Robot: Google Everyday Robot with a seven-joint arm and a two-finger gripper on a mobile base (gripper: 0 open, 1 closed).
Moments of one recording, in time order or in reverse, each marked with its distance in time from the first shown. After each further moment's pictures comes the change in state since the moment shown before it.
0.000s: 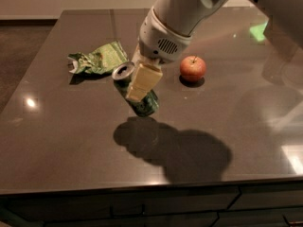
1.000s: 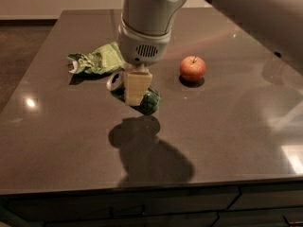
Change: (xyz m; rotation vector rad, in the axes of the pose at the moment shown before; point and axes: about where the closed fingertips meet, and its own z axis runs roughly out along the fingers) arm -0.003 0.004 0.009 0.051 0.261 -0.148
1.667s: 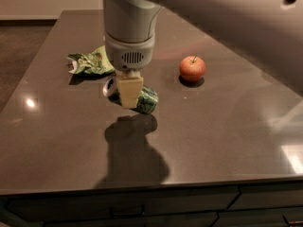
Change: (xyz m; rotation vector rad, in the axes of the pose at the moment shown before) arm -0.009 -0.003 0.014 0.016 0.114 -0.069
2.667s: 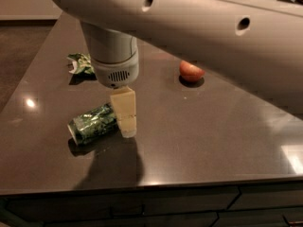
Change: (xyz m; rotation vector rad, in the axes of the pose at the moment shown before) arm -0.010 0.010 0.029 -0.001 0.118 -0.058
